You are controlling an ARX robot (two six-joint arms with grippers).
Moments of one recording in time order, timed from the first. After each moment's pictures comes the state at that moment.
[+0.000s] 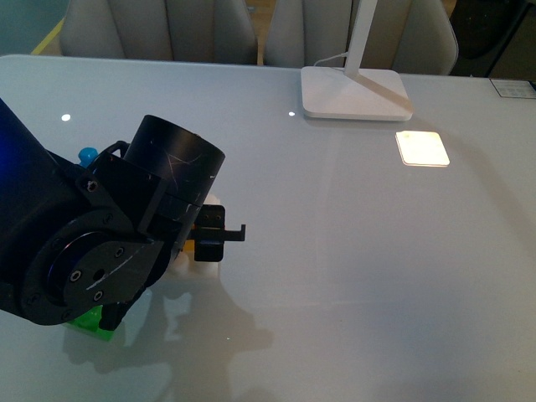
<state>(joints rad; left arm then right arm) -0.51 2.31 0.89 0.46 -0.40 -0.39 0.00 0.01 0.01 0.00 0.00 0.00</state>
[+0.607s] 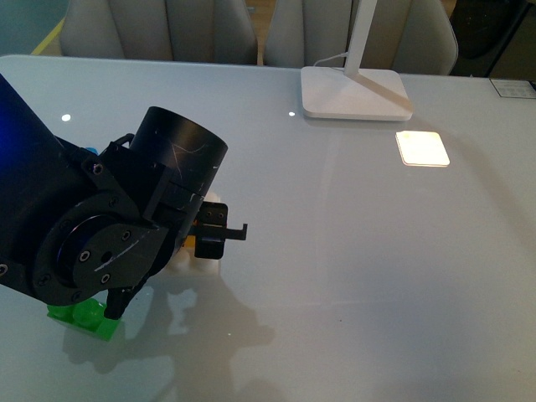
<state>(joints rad) -0.49 2.32 0.92 0.41 -0.41 -0.31 0.00 0.01 0.01 0.00 0.00 0.00</state>
